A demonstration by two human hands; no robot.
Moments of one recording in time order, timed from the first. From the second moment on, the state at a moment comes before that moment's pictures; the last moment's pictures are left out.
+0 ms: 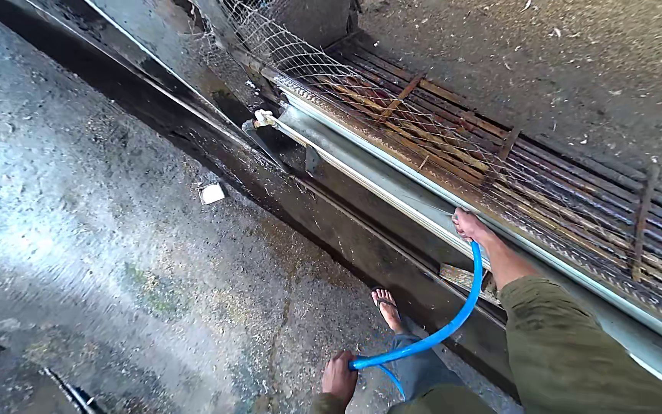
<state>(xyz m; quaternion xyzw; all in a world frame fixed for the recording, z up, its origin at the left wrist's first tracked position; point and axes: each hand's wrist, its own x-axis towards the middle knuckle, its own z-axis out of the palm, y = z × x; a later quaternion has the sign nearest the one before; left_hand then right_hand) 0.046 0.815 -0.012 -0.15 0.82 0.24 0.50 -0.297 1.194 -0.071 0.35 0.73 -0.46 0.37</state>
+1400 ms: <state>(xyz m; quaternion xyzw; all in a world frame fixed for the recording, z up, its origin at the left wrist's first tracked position) -0.054 0.692 -0.074 -0.12 0.80 0.10 0.57 -0.395 0.985 0.013 0.28 0.84 -0.37 0.28</state>
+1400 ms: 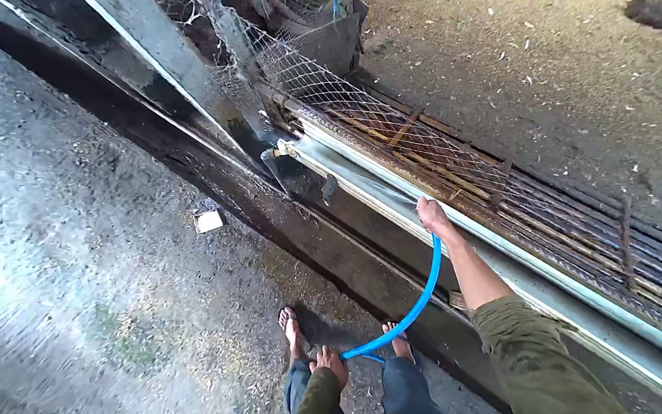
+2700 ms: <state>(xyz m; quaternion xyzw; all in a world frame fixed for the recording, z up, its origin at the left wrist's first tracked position) -0.403 0.372 -0.054 -0.32 0.56 0.71 0.28 -0.395 0.507 -0.056 0.20 0.74 -0.56 0.31</state>
